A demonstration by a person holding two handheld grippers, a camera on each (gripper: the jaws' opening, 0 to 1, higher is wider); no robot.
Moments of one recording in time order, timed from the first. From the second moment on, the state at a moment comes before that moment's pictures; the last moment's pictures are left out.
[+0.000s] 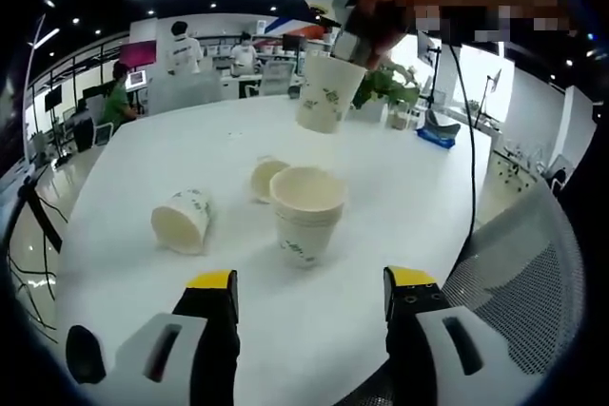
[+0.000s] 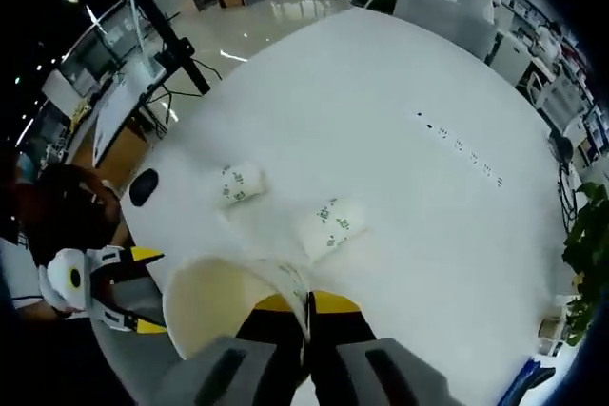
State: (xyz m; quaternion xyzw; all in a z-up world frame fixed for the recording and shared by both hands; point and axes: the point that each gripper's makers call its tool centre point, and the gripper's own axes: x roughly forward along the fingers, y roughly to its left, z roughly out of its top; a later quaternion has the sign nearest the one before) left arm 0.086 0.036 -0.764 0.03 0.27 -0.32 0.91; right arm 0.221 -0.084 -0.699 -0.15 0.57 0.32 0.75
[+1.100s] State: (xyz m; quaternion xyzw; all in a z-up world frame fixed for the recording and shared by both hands) left arm 0.085 0.036 -0.763 0.03 0.27 -0.33 0.91; right arm 0.176 -0.023 -0.729 -0.21 0.58 0.40 0.68
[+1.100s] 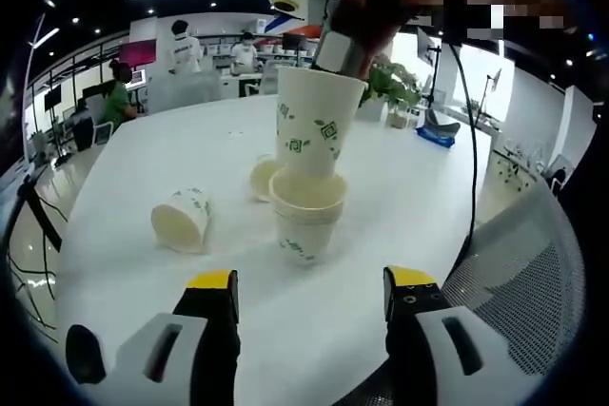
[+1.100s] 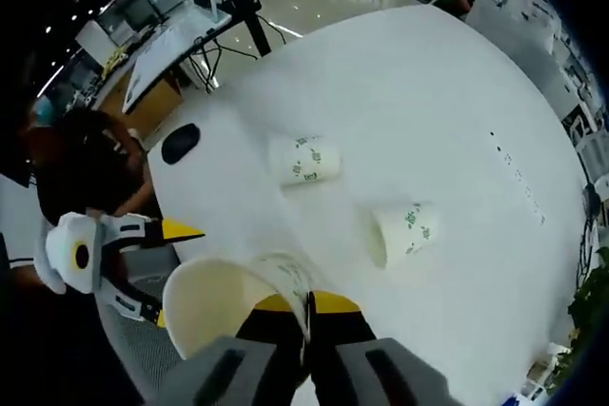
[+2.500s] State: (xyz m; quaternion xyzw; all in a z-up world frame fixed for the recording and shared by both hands) left arm 0.084 0.037 -0.765 0.03 0.28 -0.32 0.90; right arm 0.170 -0.022 -0.767 -0.25 0.59 0.40 0.66
